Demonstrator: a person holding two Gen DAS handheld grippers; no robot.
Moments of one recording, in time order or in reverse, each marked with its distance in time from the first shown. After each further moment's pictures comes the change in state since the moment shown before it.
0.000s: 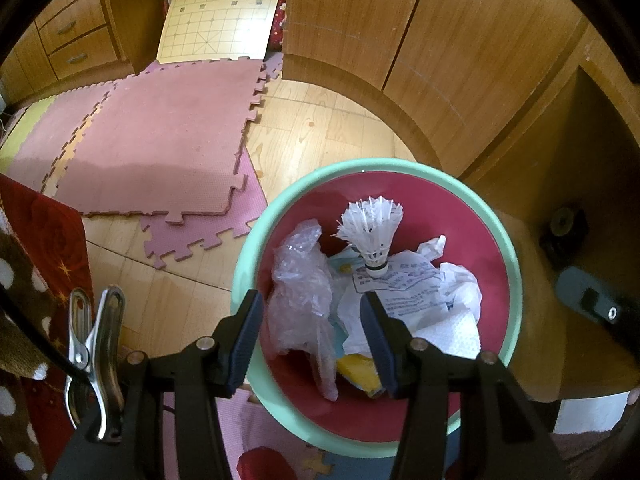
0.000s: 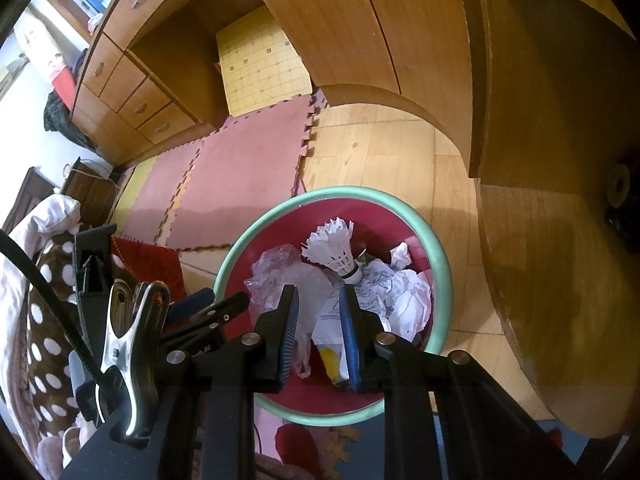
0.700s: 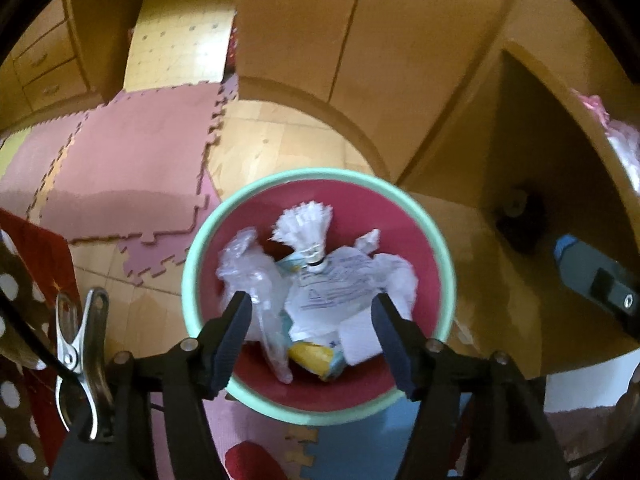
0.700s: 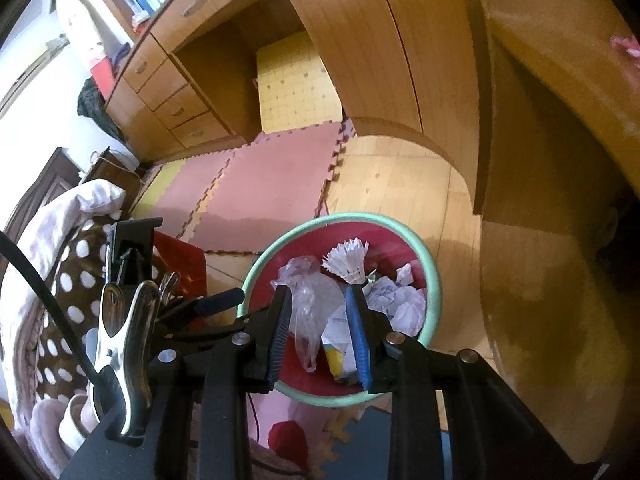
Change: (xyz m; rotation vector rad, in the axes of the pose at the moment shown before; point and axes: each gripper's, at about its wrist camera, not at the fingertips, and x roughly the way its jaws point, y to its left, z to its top) left arm -0.049 -0.051 -0.014 0.098 -0.056 -0.085; right arm -0.061 0.006 -0.011 -0.123 -0.103 0.061
